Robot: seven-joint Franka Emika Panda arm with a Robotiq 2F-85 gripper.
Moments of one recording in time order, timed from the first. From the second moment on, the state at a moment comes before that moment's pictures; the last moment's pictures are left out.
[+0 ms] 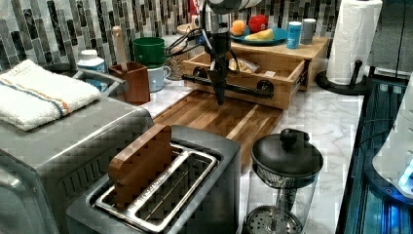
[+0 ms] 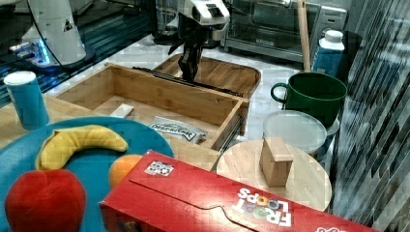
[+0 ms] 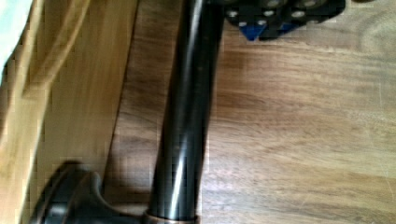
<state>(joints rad) -0.22 0.25 0.10 -2.28 -0.03 0.87 -1.04</state>
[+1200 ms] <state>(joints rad) -0.40 0.32 0.02 -2.19 0.04 0.93 -1.39</state>
